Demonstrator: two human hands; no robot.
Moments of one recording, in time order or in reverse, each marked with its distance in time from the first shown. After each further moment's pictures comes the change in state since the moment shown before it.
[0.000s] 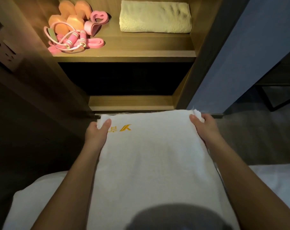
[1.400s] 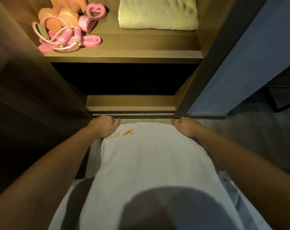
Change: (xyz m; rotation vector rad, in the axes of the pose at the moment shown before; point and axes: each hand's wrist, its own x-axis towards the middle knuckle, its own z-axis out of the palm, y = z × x) left_hand 0.105 0.029 0.026 1.059 -0.418 0.518; right_hand 0.094 -0.021 0.059 -0.938 -0.364 -0.328
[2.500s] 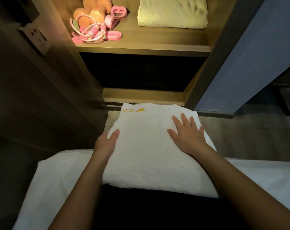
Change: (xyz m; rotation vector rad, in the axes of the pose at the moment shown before) left_hand -0.179 0.033 0.075 -1.023 0.244 -0.620; right_hand -0.144 -0.045 0.055 -0.124 0.147 -0.048
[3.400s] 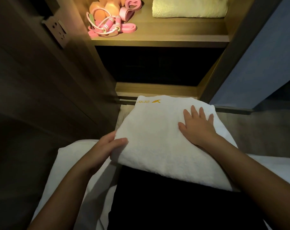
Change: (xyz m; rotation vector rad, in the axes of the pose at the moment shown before) left_hand -0.078 -0.003 -0.070 -0.185 -0.463 0.174; right_hand 0.005 -0.017 0.003 -0.114 0.020 -0.053
